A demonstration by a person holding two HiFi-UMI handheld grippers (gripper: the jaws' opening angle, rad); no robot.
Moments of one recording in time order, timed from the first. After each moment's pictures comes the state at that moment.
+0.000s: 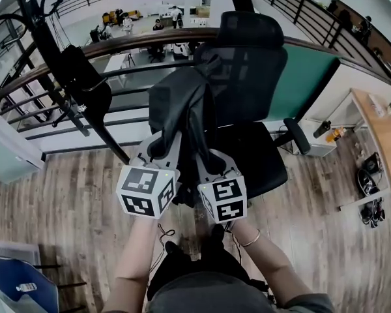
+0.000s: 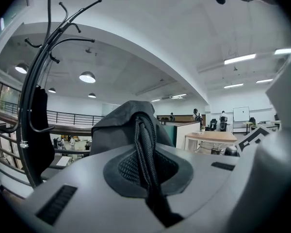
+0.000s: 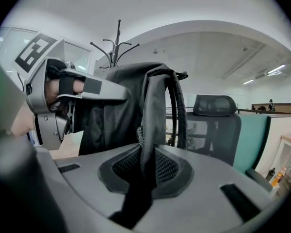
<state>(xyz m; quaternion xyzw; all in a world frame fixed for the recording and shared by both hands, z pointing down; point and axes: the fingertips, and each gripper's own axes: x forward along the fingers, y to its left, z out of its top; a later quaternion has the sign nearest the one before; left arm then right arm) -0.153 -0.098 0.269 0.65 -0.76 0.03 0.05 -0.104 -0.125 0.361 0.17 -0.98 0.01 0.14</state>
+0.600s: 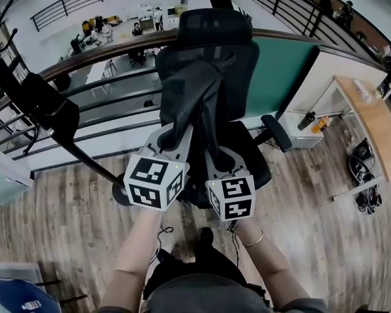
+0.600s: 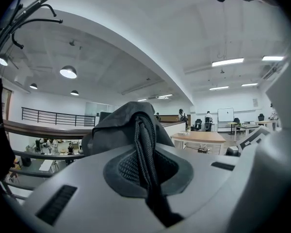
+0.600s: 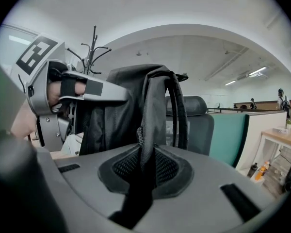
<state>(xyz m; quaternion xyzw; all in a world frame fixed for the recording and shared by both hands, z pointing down) -0.073 -0.229 0.265 0.72 -0.70 0.03 0.05 -0.020 -0.245 0.355 0.26 -0.96 0.03 0.12</state>
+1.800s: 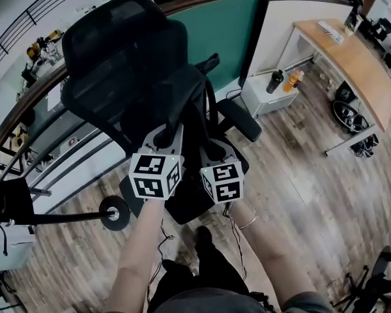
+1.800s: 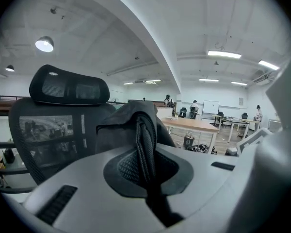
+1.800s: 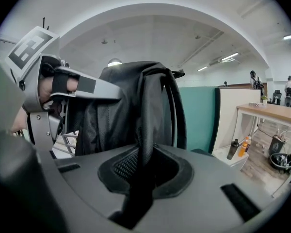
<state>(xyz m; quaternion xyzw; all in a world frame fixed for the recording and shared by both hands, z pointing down) 0.005 -0.470 0.392 0.77 -0.62 0.09 0.12 0.067 -0.467 0.485 0.38 -0.90 0.12 0.16</state>
